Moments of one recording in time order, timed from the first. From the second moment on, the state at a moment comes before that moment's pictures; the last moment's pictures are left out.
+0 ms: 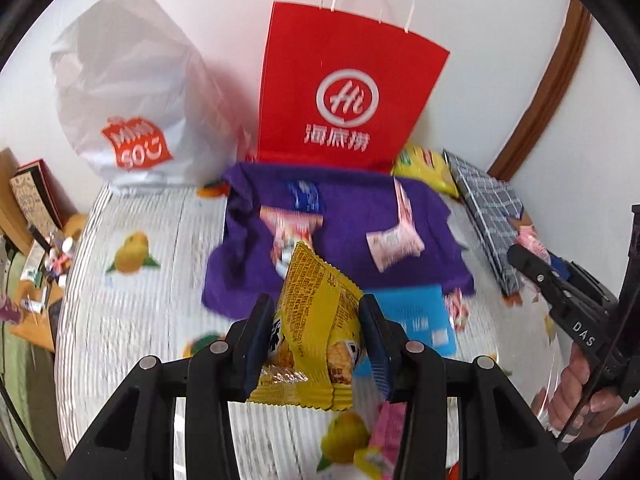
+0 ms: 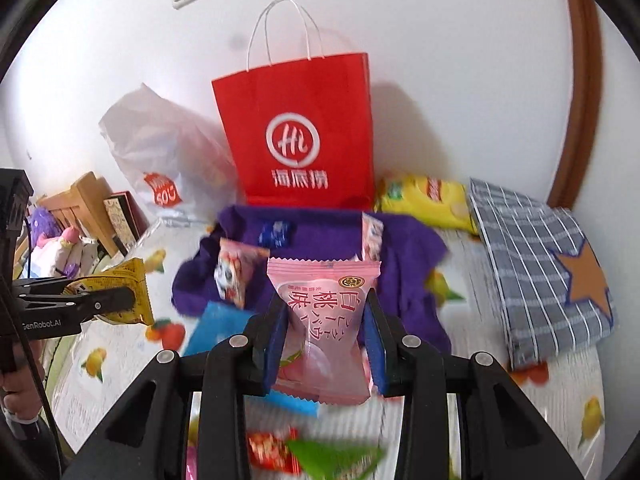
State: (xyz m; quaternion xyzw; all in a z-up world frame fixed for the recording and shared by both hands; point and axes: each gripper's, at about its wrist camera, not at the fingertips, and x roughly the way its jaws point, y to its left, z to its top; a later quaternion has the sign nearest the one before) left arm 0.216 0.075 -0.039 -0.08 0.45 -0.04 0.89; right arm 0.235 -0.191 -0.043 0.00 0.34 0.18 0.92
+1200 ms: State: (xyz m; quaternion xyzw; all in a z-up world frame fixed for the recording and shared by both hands) left arm 0.353 0.085 -0.075 -0.10 0.48 -0.02 0.87; right arm 0.402 -0.169 -0.100 0.01 0.41 0.18 0.89
